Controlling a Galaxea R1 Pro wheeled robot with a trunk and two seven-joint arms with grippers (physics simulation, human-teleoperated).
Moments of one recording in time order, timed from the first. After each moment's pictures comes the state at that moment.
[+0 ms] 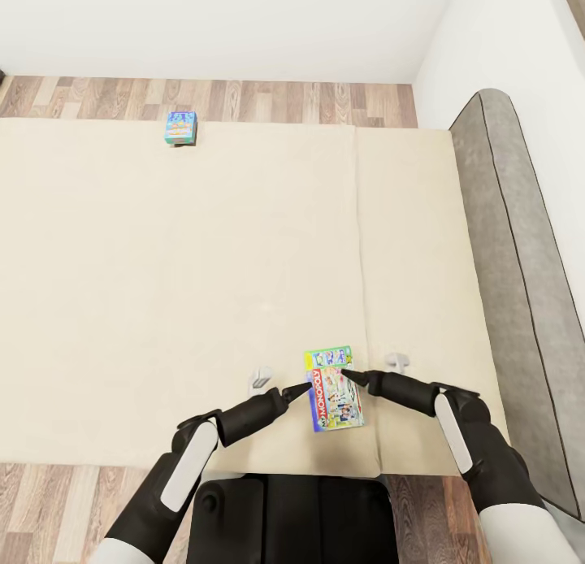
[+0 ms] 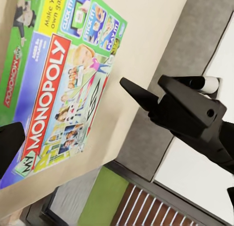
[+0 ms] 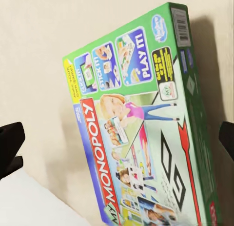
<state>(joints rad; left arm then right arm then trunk) -0.45 -0.07 -0.21 -1.16 0.83 0.65 -0.41 -0.54 -0.08 -0.11 -1.18 -0.23 0.73 0.70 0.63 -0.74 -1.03</state>
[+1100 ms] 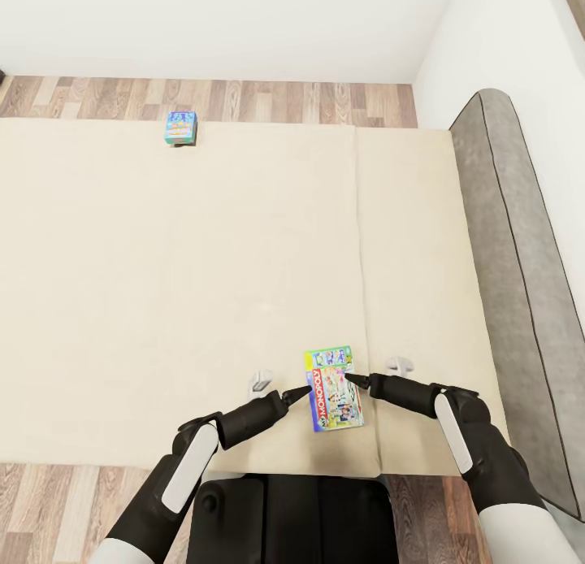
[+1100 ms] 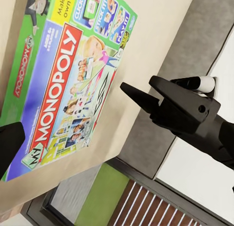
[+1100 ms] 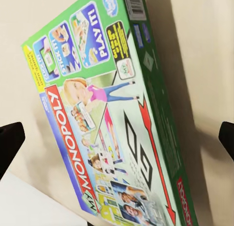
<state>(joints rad) -0.45 -0.07 -0.21 -1.13 0.83 0.65 -0.41 -0.54 -0.08 -0.11 -1.18 -0.23 0.79 0.60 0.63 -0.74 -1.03</state>
